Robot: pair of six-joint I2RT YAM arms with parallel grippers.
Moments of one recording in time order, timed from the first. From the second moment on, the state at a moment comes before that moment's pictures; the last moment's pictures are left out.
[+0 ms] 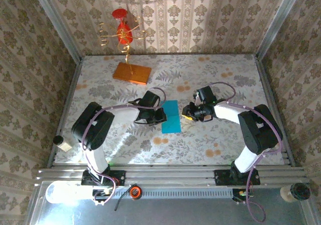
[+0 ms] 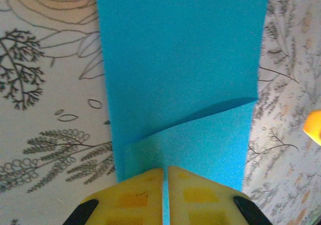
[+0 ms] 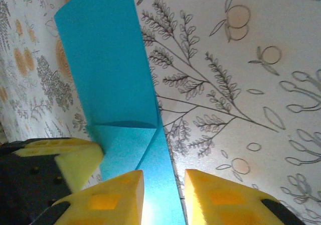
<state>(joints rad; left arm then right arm) -0.69 1.80 0.95 -0.18 0.37 -0.82 0.35 1.67 0.85 -0.19 -0.48 0.76</state>
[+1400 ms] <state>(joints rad) -0.67 1.81 0.84 0.05 0.41 -0.97 0.43 1.80 0.83 -0.01 -0.52 0.95</state>
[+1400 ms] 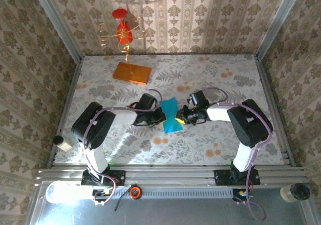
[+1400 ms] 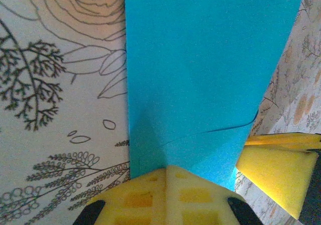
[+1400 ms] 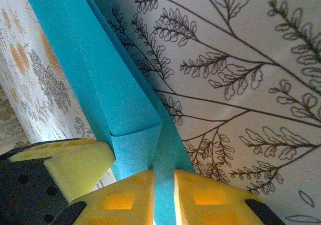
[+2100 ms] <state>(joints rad) -0.65 1.81 0.79 0.16 0.46 -1.02 0.43 1.75 0.81 0.00 -0.46 0.95</state>
